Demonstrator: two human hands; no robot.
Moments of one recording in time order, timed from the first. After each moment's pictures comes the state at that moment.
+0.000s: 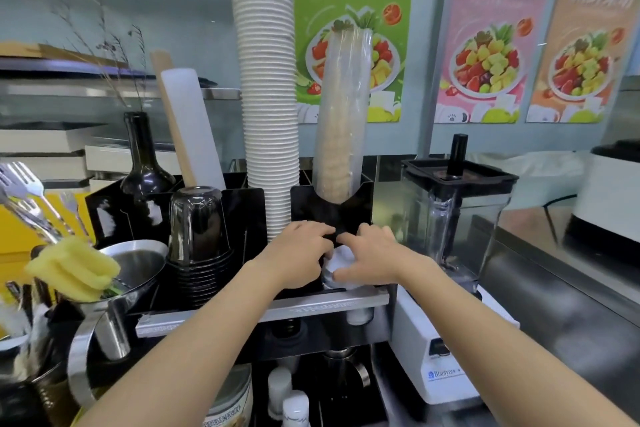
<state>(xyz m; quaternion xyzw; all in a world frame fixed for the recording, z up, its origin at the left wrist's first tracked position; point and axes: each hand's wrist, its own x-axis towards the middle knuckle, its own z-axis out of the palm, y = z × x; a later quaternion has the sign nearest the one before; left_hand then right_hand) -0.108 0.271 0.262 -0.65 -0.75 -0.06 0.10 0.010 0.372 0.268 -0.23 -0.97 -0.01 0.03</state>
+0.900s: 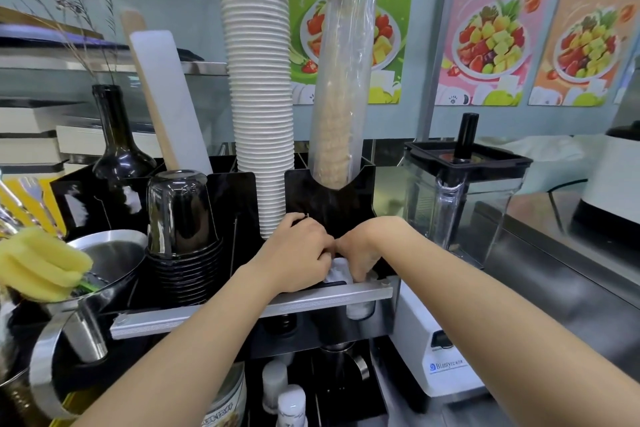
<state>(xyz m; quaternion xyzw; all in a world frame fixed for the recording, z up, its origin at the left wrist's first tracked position) -0.116 0.282 0.238 -0.66 -0.72 -0.13 0.14 -0.029 0.380 0.280 -0.18 -0.94 -0.04 -0.28</state>
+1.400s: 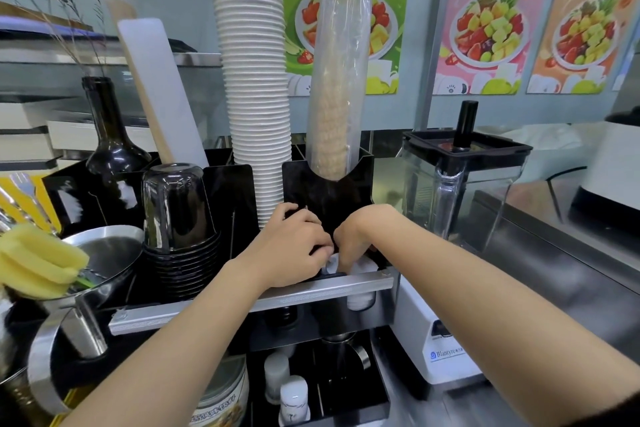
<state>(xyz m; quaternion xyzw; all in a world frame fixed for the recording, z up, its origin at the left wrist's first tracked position) -0.117 0.270 0.241 -0.68 -0.72 -0.13 0.12 -0.041 0.383 0.277 -0.25 -0.93 -0.03 -0.27</state>
